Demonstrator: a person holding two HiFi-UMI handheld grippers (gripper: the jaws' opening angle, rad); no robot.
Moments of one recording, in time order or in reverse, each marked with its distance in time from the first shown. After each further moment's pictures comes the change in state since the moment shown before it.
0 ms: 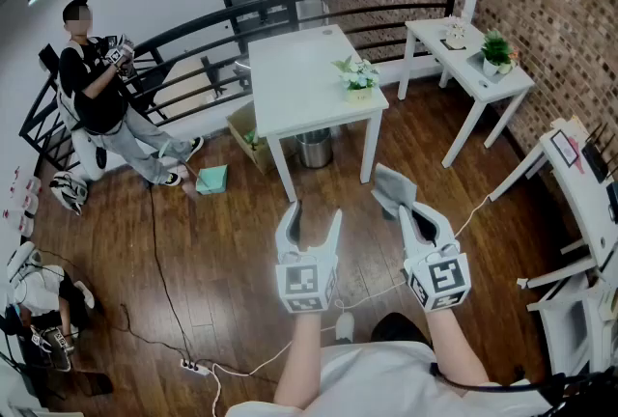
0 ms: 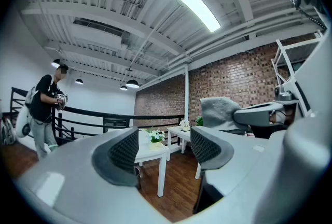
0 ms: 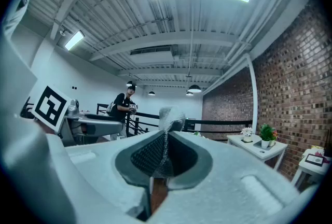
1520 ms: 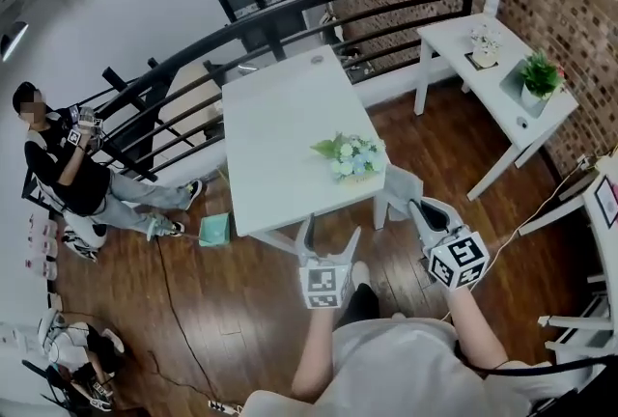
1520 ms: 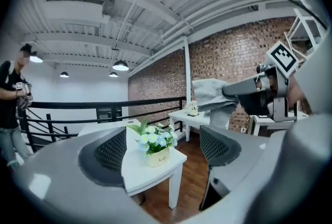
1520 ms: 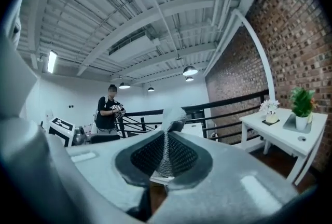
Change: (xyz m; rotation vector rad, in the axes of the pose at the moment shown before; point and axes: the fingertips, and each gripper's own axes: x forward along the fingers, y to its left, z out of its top) left arm 0.438 0.034 -0.130 0.067 0.210 -0.072; right arm 0.345 -0.300 -0.104 0.258 0.114 0.109
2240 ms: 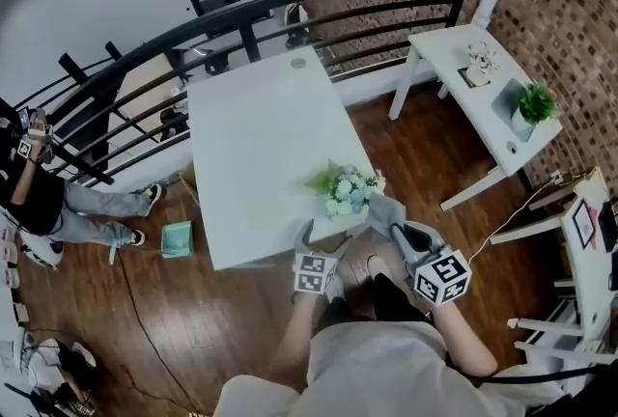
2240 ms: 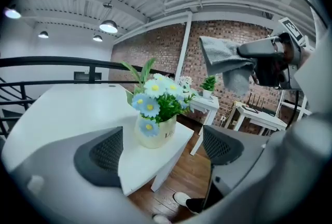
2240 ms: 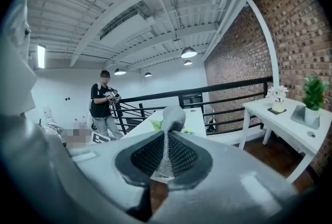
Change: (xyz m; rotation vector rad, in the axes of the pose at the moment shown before) left arm 0.145 0.051 -0.135 -0.114 0.278 -0.270; right arm 0.103 -0.020 -0.040 0.027 0.186 -0.012
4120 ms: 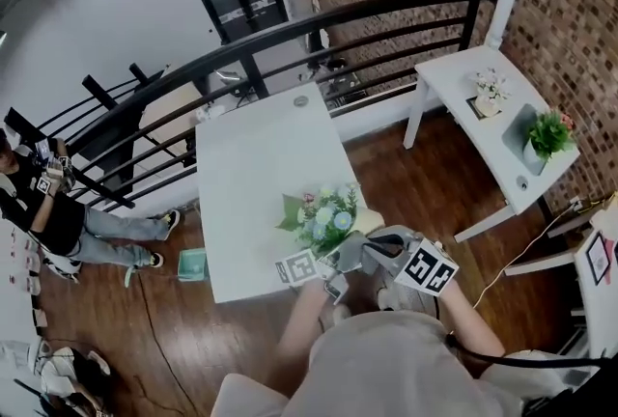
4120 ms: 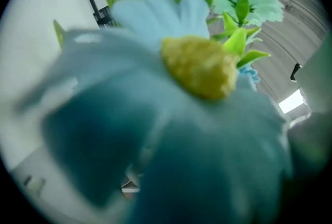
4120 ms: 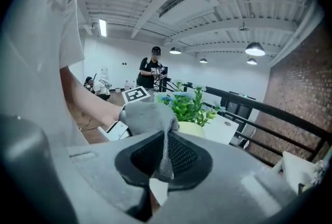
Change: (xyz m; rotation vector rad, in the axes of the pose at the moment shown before) left arm 0.071 -0.041 0.160 -0.887 -0.194 -0.479; right arm 0.070 -0.026 0.043 -0.526 0.194 0.499
